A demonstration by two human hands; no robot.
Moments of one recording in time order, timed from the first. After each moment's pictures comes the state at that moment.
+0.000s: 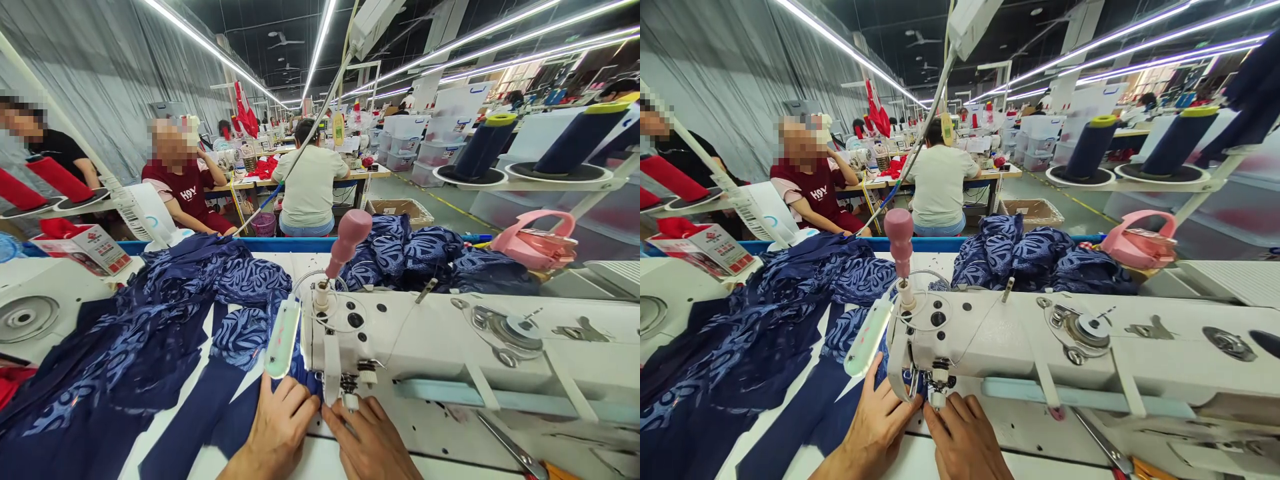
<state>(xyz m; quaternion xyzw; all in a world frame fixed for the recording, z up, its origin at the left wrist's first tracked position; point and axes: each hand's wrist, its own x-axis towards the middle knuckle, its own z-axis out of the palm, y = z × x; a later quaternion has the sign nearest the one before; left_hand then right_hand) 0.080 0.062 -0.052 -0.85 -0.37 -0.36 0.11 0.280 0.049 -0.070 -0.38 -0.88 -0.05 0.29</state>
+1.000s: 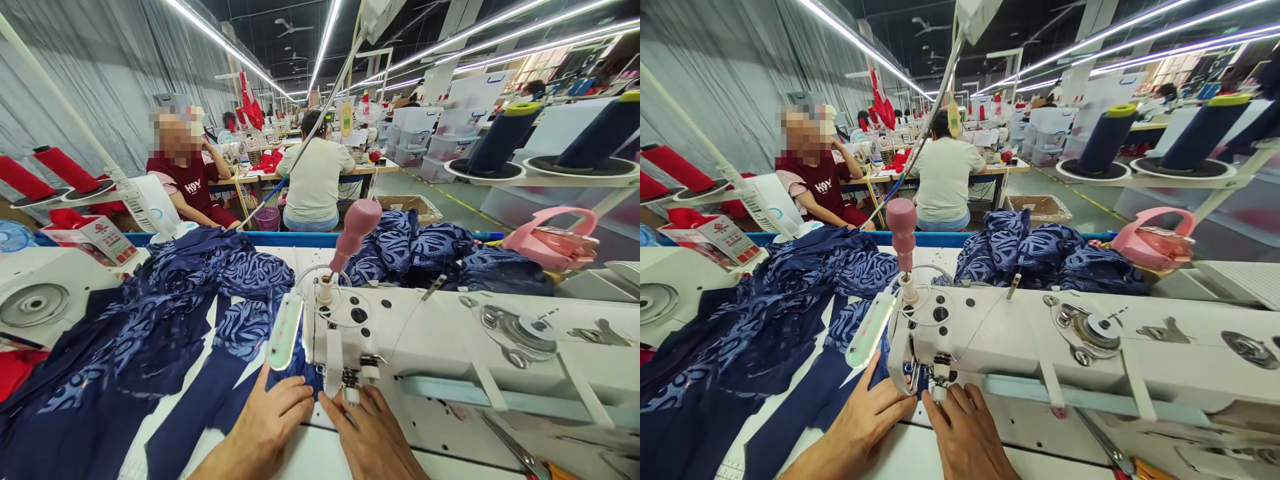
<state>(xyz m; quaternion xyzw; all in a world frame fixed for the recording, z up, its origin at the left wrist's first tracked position) 0.051 0.054 -0.045 -0.91 -0.33 -0.26 0.01 0.281 0.049 -0.064 -0.37 -0.87 -0.02 0.31</state>
